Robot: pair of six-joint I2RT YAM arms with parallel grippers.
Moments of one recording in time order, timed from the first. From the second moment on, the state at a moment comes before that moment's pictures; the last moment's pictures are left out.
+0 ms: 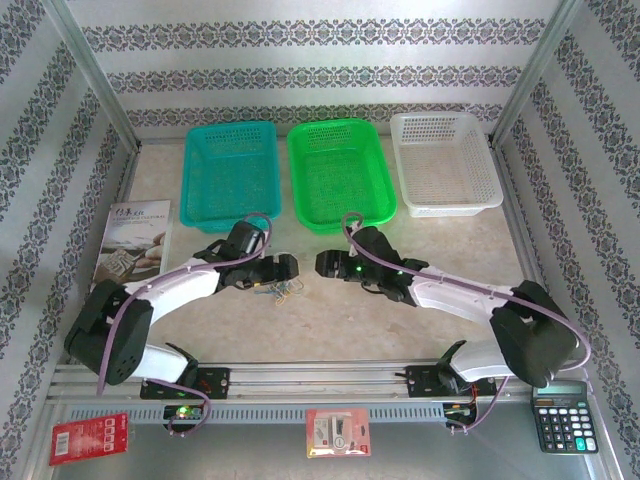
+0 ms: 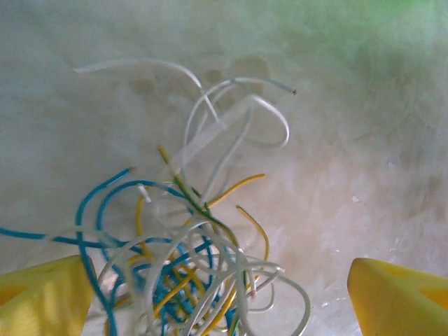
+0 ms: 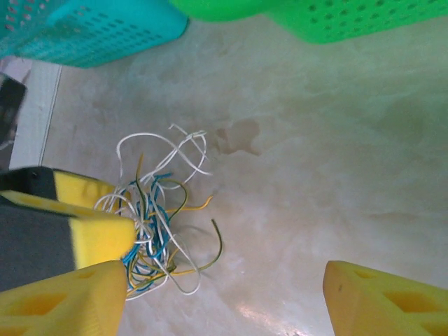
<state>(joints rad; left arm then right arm) -0.49 1.41 0.68 -0.24 0.31 -0.67 0.72 1.35 0.65 0.01 -0.16 0.78</state>
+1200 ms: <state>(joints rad) -0.56 1.58 1.04 -0.56 0.01 -0.48 0.71 1.42 0.66 0.01 -0.17 0.80</state>
